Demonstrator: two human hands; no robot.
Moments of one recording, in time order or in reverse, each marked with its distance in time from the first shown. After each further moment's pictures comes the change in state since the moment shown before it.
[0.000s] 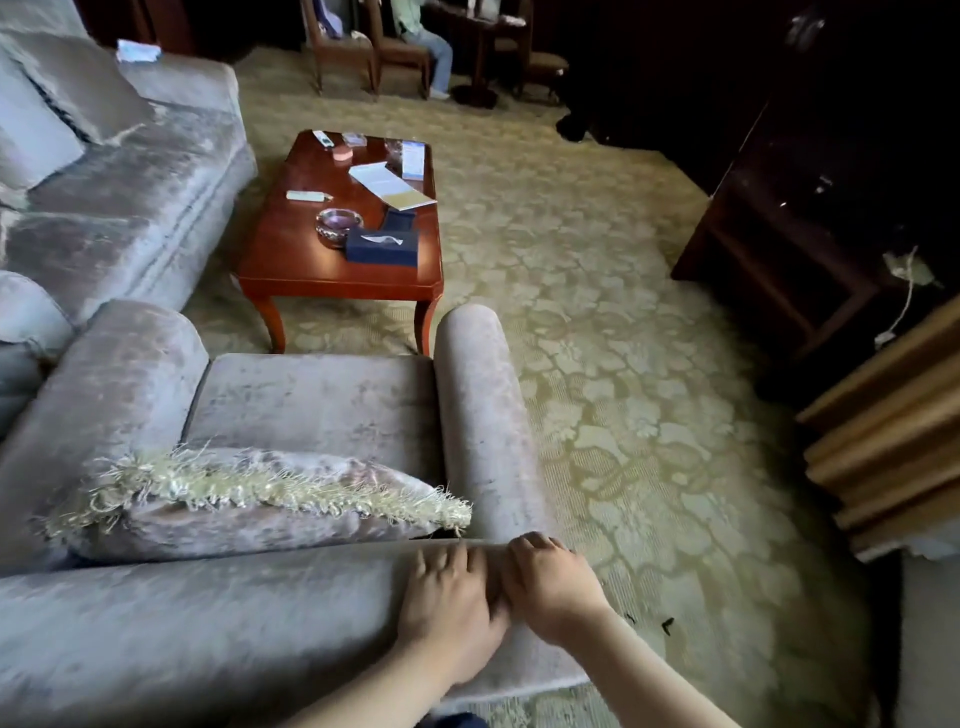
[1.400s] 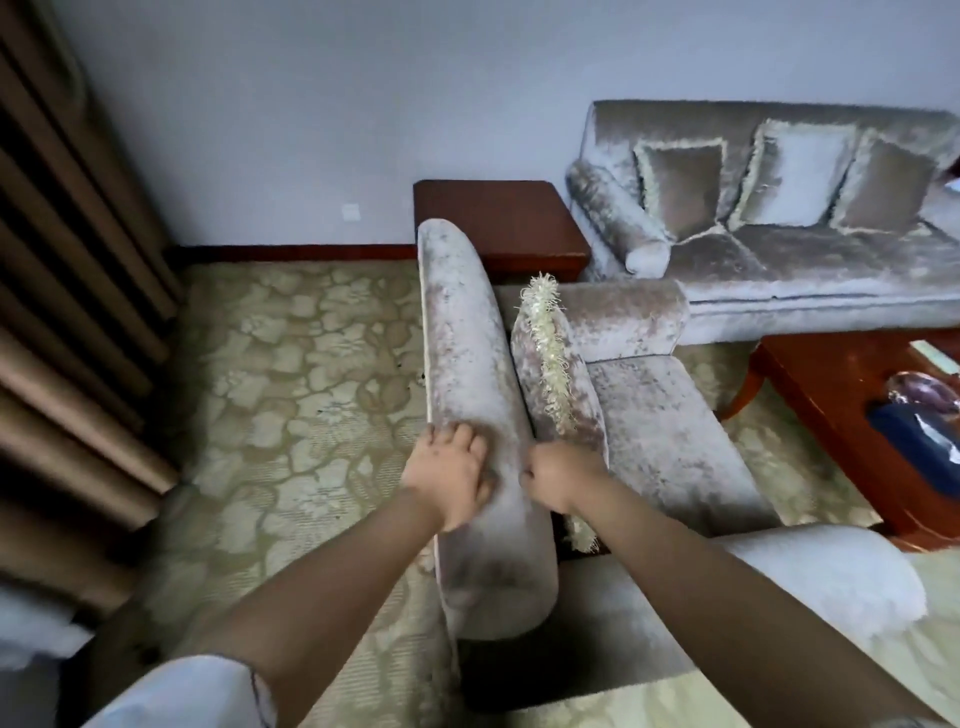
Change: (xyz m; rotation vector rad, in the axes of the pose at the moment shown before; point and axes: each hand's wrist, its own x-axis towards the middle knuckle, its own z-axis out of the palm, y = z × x) left_hand -0.010 0.148 -0.047 -0.035 0.254 -1.382; right_hand 0.091 -0.006 -0.099 -0.635 -0.214 -1.528
